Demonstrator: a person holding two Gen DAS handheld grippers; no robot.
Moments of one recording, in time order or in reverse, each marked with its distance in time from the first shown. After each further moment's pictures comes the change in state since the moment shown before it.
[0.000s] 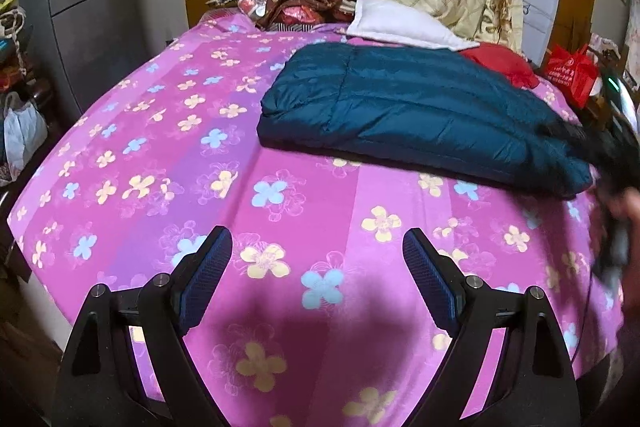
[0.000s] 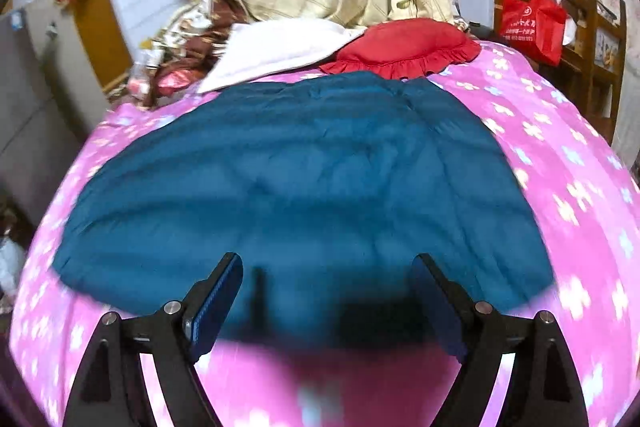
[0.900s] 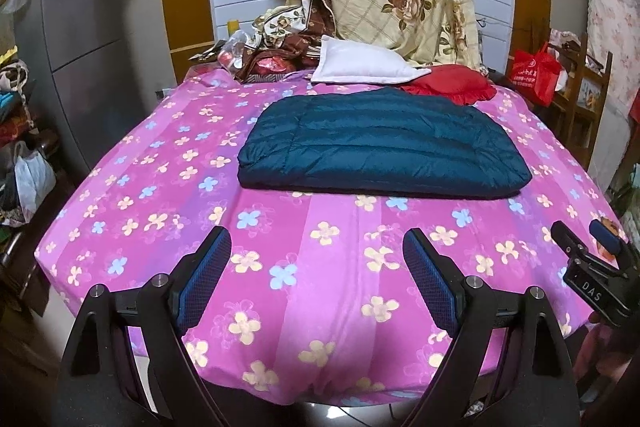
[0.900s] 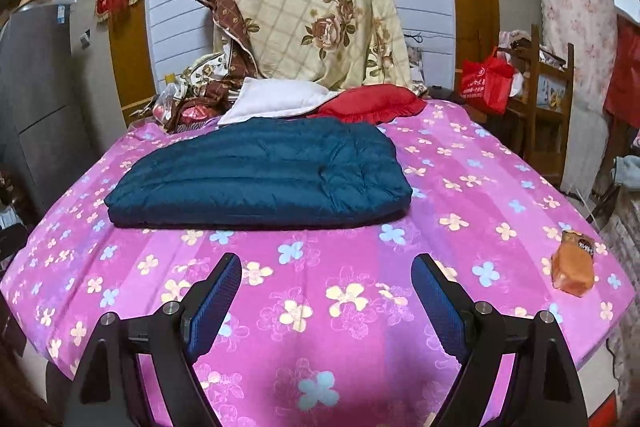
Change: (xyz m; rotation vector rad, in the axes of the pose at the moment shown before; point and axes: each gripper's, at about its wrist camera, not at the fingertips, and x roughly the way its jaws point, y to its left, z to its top) left arm -0.113 -0.049 -0.007 0.110 -0.122 -0.029; right arm -0.168 0.002 -0.117 -0.078 -0.223 -0.099
